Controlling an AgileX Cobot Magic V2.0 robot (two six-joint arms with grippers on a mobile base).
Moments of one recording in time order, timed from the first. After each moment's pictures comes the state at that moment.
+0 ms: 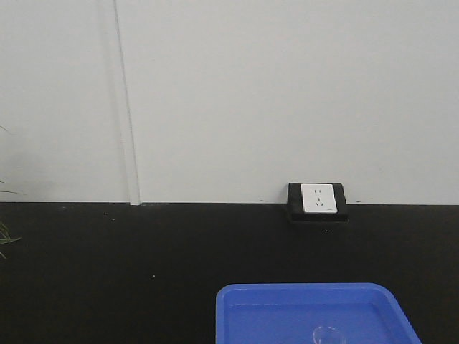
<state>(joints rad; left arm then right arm) -0.01 -0.02 0.03 0.06 0.37 0.02 -0.03 -0.01 0.03 -0.03 -0.07 0.03</state>
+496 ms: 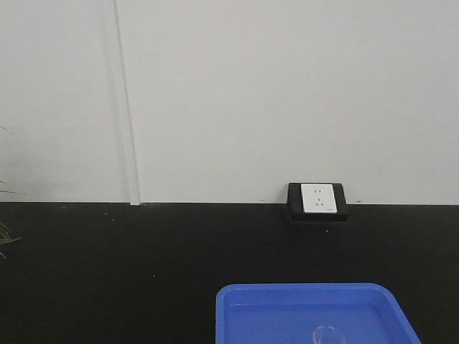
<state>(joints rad) -0.01 -0.02 0.03 0.06 0.37 0.02 -0.03 0.21 -0.20 -0.03 0.07 0.03</state>
